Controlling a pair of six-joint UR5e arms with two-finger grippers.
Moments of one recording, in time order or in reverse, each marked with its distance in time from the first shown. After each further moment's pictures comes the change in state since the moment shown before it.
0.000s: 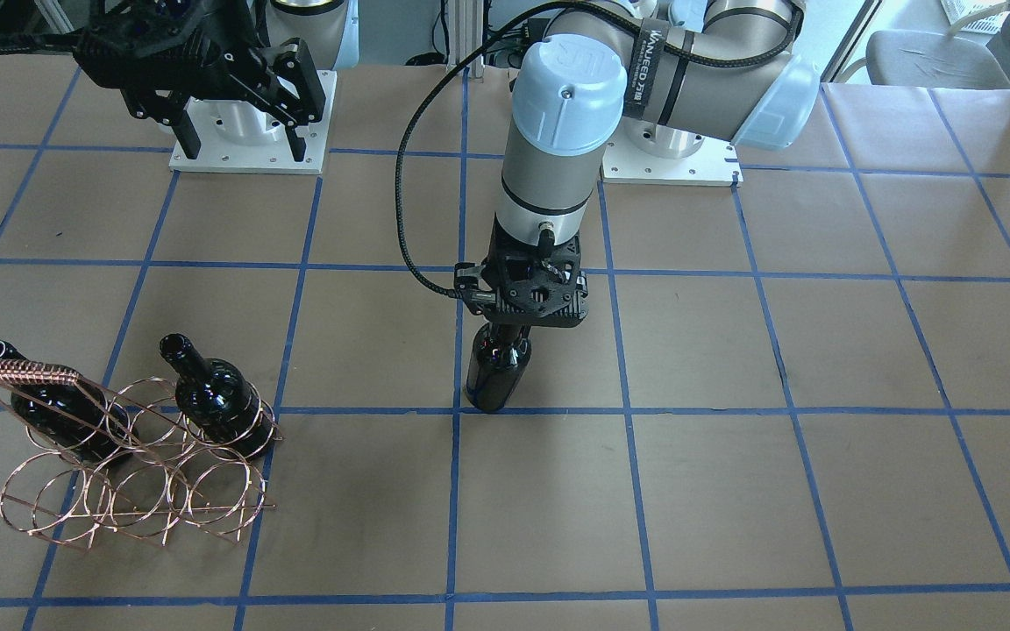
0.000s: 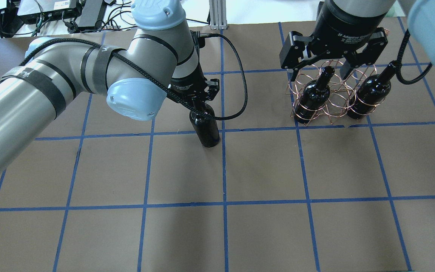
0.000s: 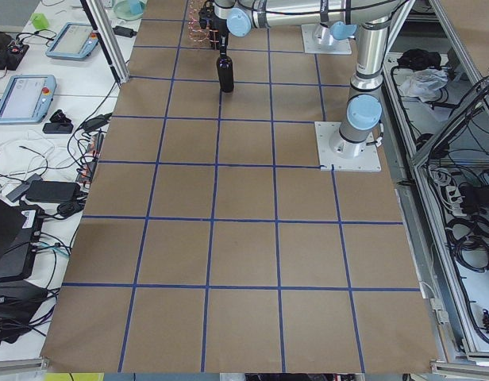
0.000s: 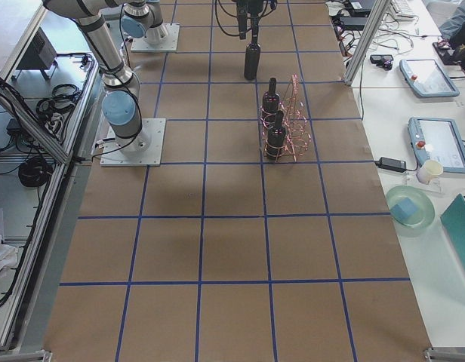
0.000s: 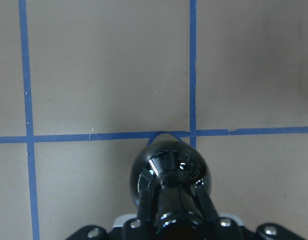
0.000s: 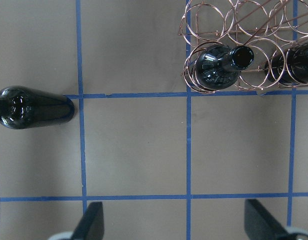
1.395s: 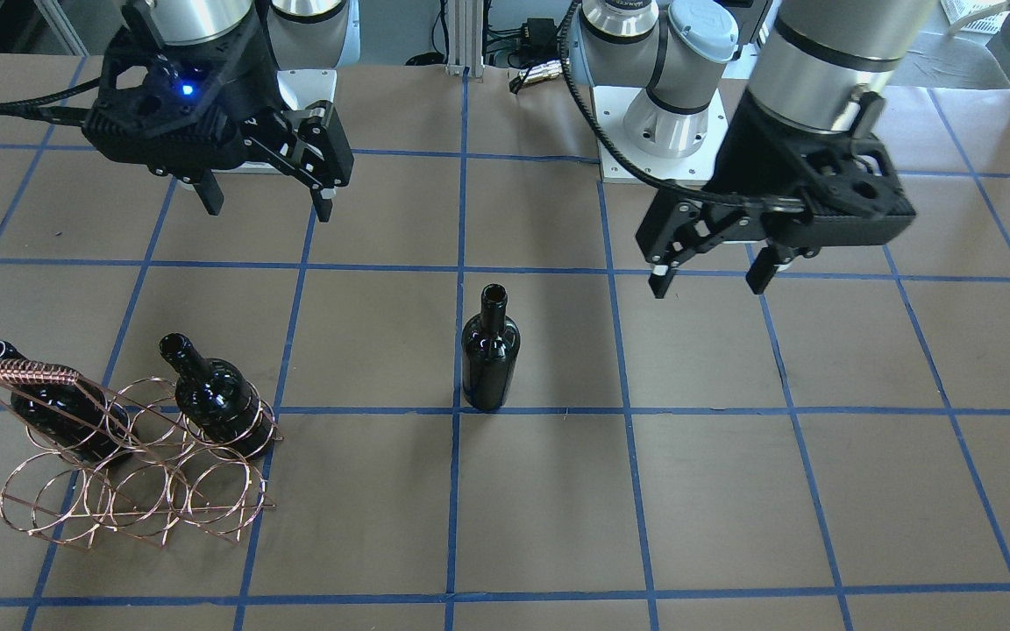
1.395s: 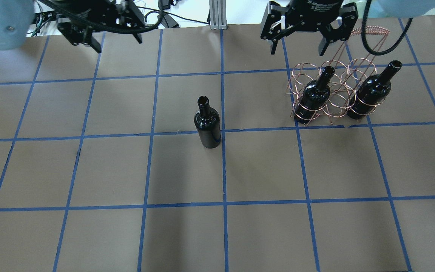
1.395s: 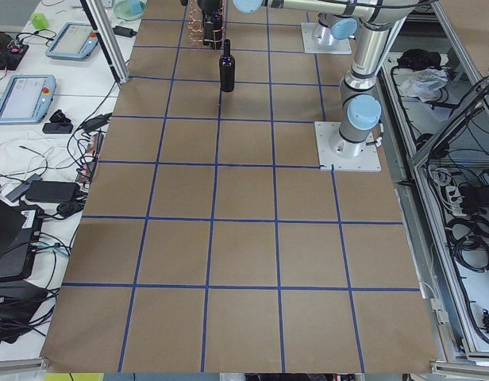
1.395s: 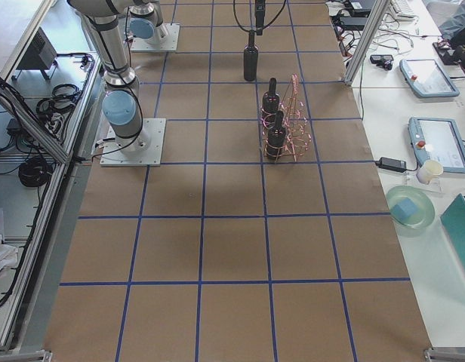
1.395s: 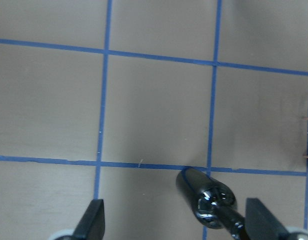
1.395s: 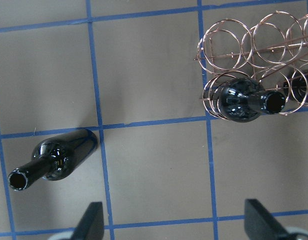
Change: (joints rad) left arm 0.341 0.137 0.228 -0.263 -0.029 0.142; right arm 0.066 0.180 -0.170 -0.011 0.009 0.136
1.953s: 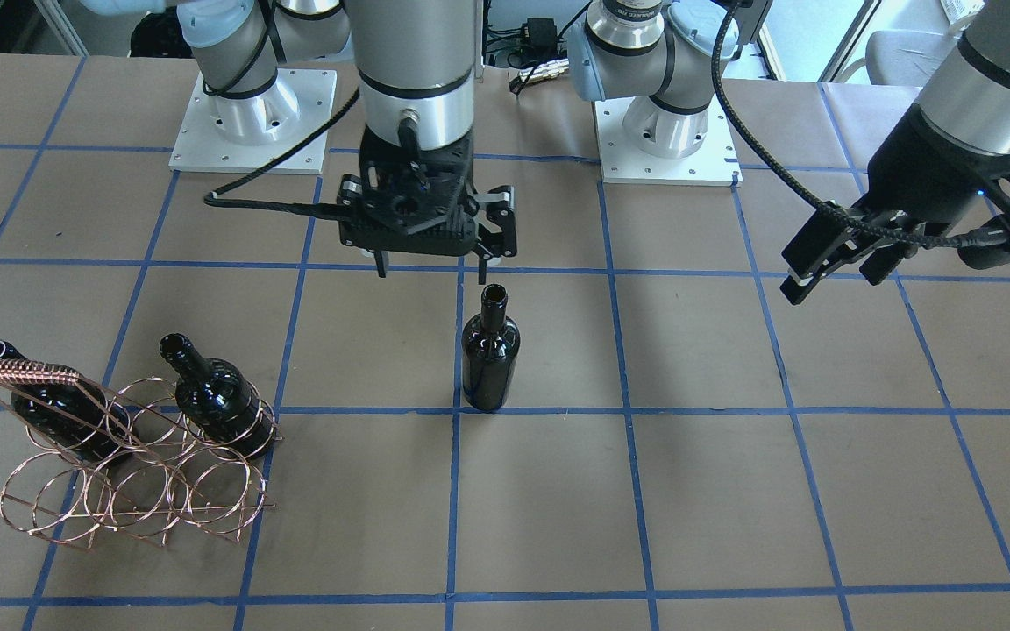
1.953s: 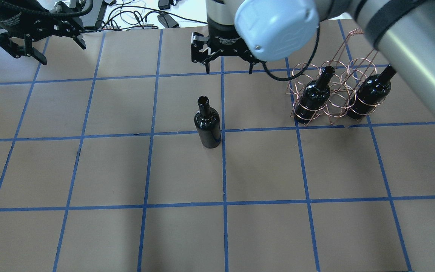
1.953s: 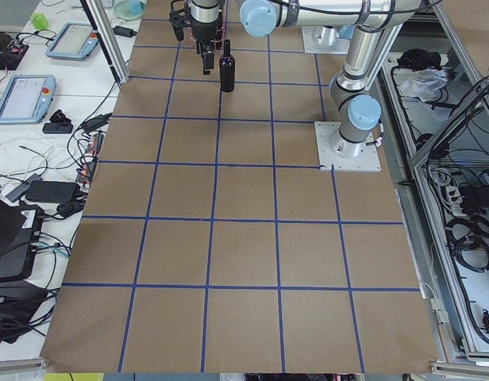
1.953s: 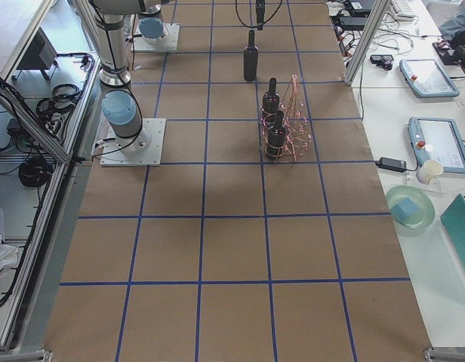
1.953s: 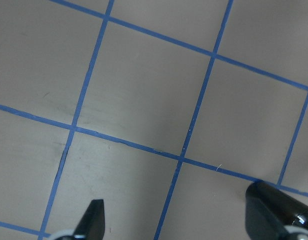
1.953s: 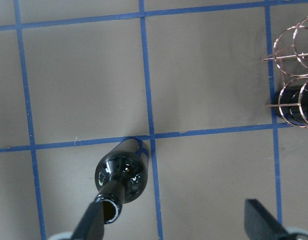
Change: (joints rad) left arm 0.164 0.023 -0.032 -0.095 -0.014 0.042; right arm 0.219 0.172 -0.021 -0.166 -0.043 0.221
